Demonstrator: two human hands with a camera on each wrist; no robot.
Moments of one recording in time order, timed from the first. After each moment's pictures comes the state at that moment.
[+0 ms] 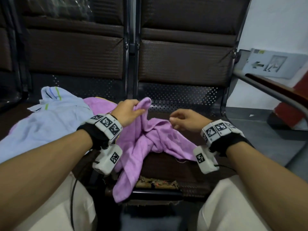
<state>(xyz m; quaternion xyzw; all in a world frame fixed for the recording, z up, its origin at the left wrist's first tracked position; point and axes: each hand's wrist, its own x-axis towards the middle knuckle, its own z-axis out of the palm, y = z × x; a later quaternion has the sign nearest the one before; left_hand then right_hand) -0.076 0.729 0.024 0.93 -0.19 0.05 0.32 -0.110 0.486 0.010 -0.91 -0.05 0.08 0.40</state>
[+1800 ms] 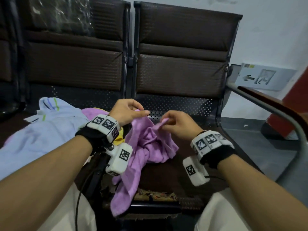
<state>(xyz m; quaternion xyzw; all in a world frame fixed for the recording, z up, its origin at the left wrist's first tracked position) -0.076 0.722 0.050 0.78 -0.12 0.01 0.61 -0.127 0.521 0.045 -0.91 -0.11 -0.04 0.39</state>
